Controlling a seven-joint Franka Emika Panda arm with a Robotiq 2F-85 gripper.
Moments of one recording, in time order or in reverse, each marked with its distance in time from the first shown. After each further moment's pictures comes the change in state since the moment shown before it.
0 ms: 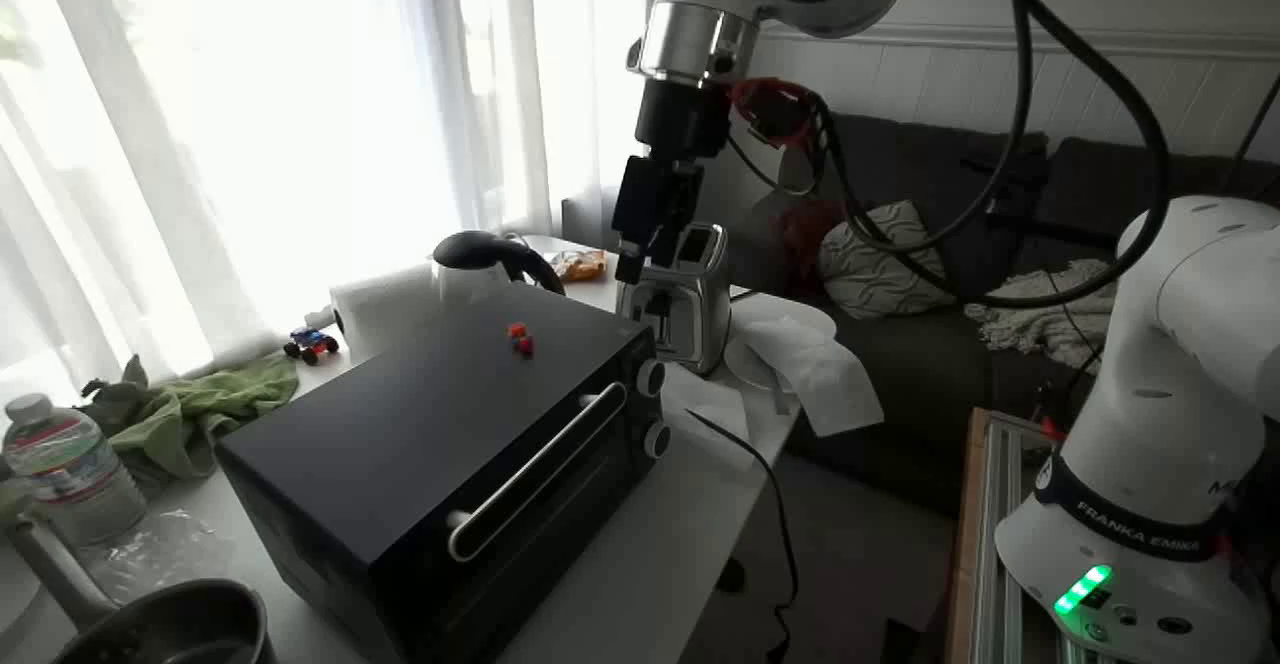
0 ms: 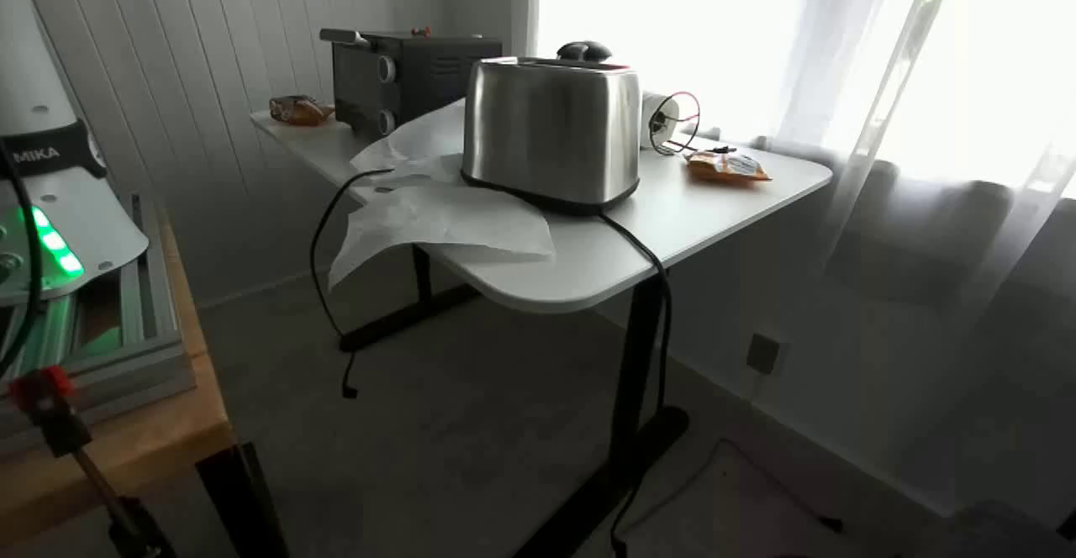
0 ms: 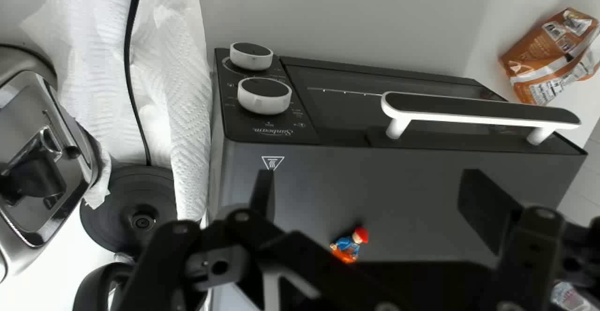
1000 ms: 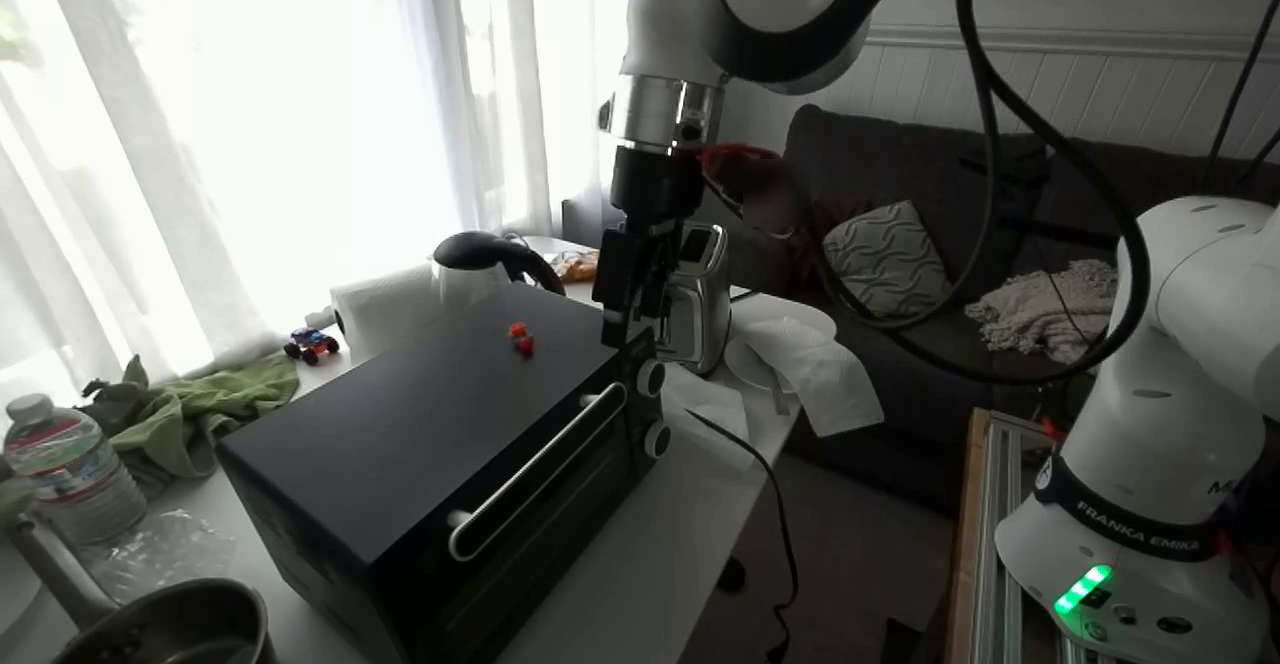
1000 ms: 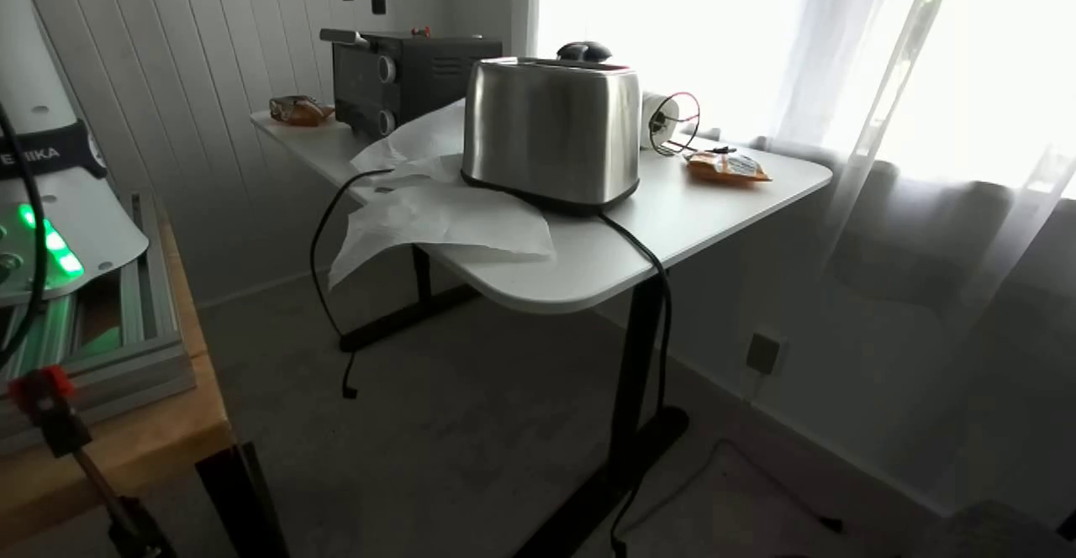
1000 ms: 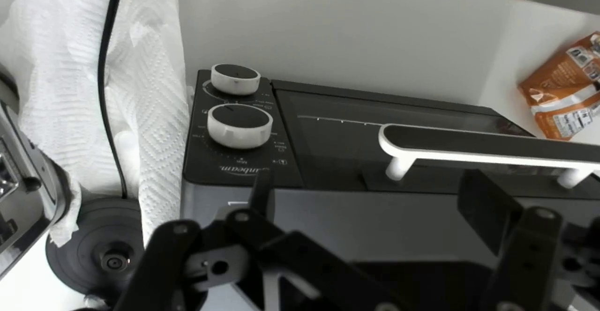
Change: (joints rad) arm -0.001 0.115 0.076 0.001 -0.011 0.059 0.052
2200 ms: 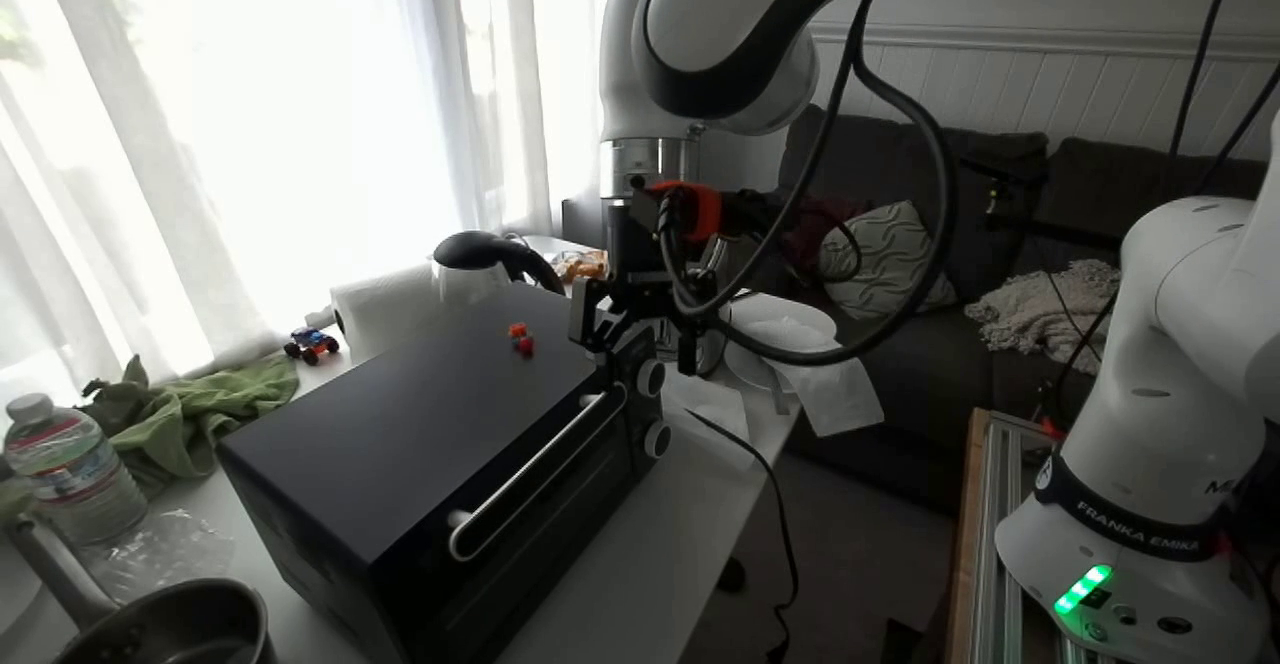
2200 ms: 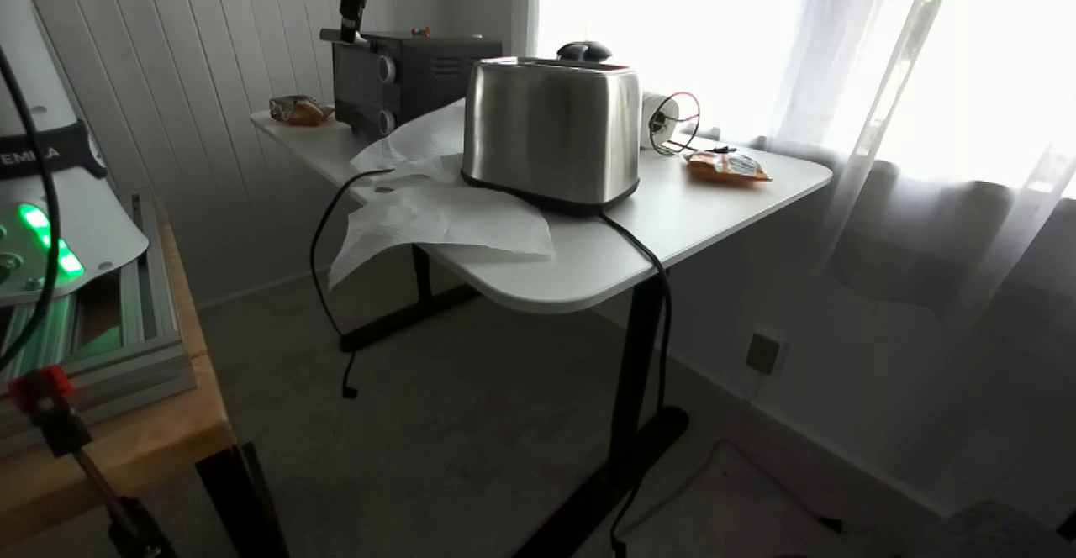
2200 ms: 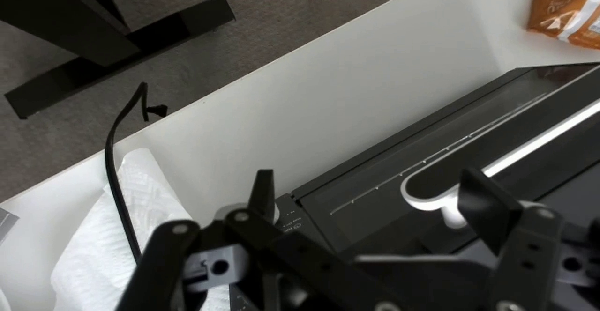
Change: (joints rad) arm -0.036 0.132 0.010 0.050 0.108 -0.132 0.533
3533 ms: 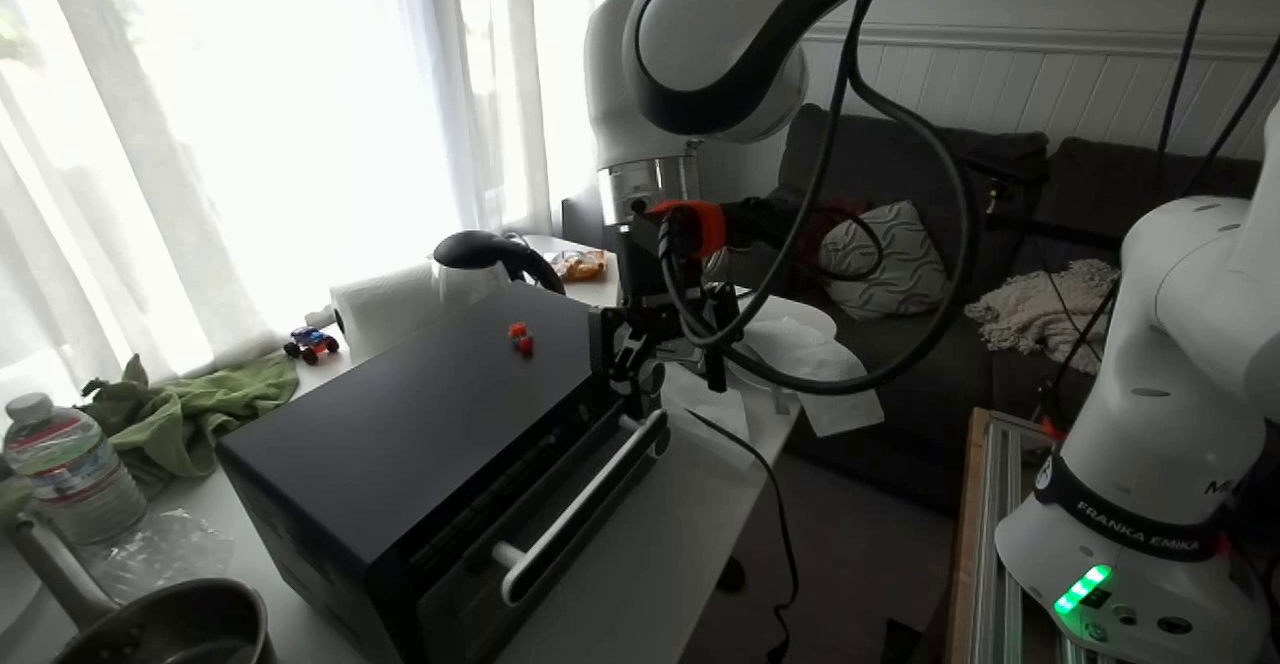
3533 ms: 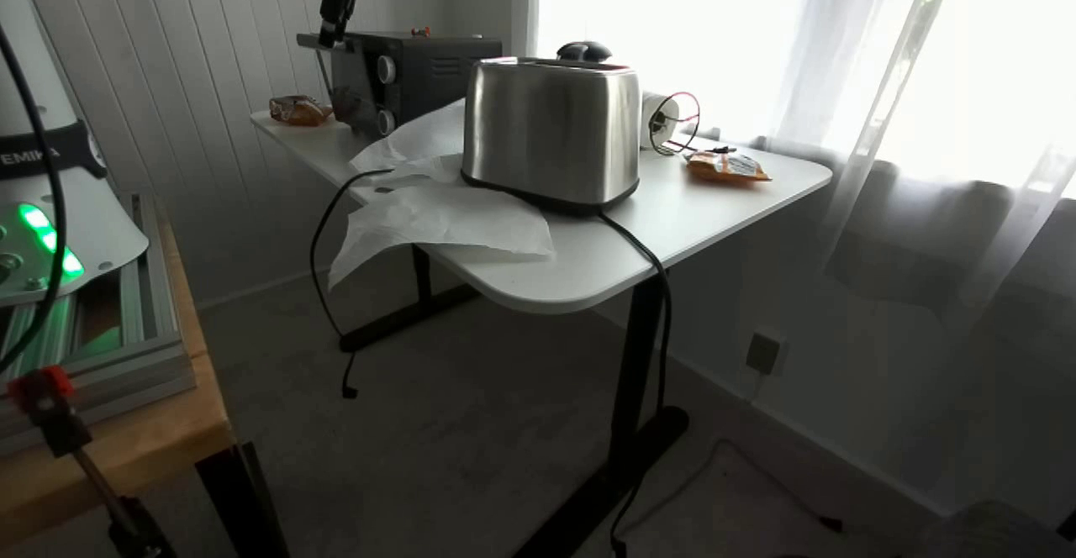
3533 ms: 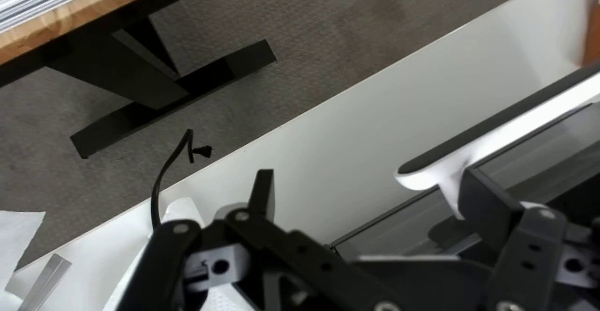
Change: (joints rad) arm -0.002 0.028 0.026 0.016 -0.042 -0.121 0.080
